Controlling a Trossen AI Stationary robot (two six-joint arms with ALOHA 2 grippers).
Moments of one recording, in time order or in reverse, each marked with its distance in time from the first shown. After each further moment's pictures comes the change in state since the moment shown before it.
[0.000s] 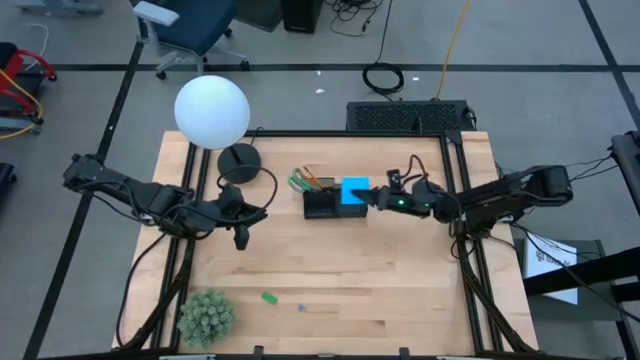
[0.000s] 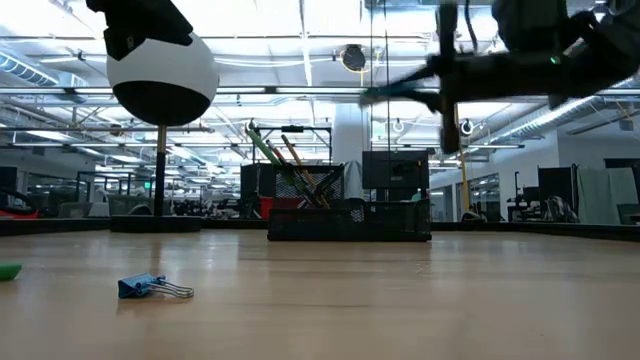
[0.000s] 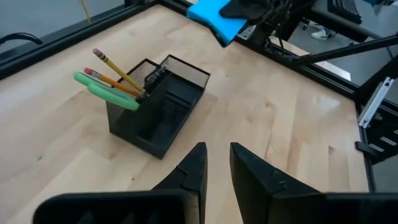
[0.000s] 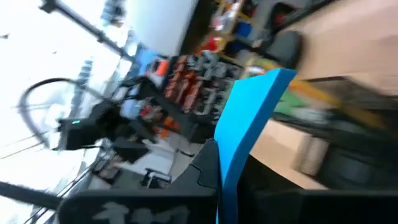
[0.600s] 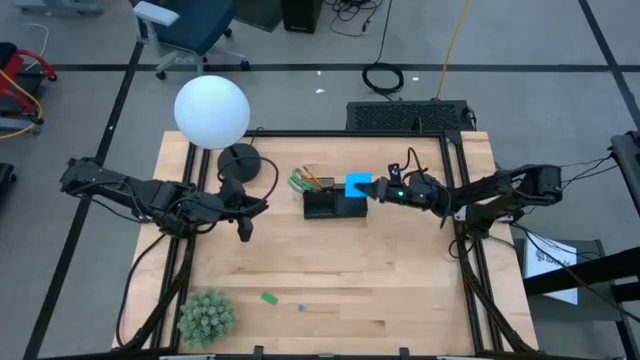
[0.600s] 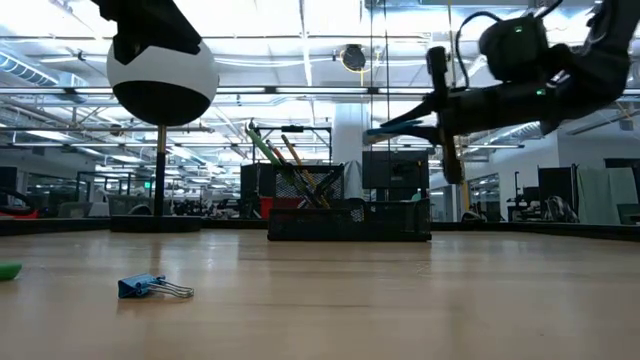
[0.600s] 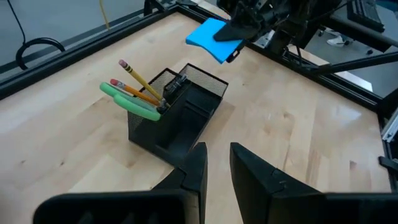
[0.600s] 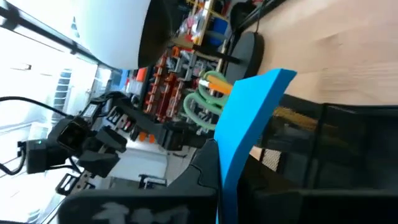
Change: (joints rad) left arm 0.080 0.000 0.000 0.004 0.007 0.033; right arm -0.161 0.091 -0.052 0.049 -0.138 0.095
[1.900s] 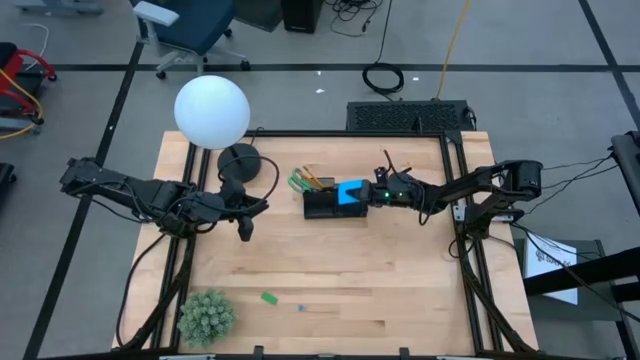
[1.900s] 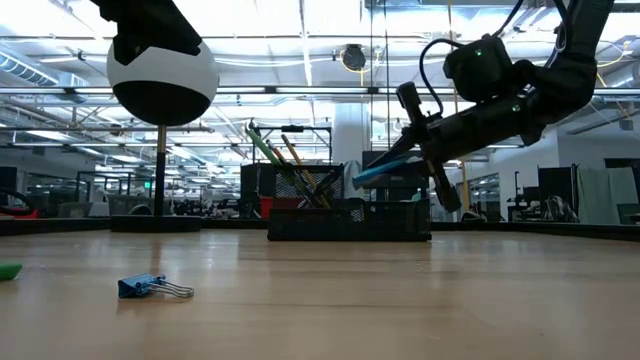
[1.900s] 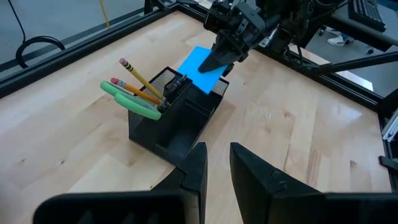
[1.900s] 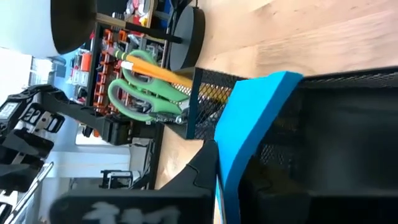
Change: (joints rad) left arm 0.006 0.001 0.000 -0.003 0.007 -0.002; right arm -0.009 0.162 0.109 -0.172 -0.026 0.041
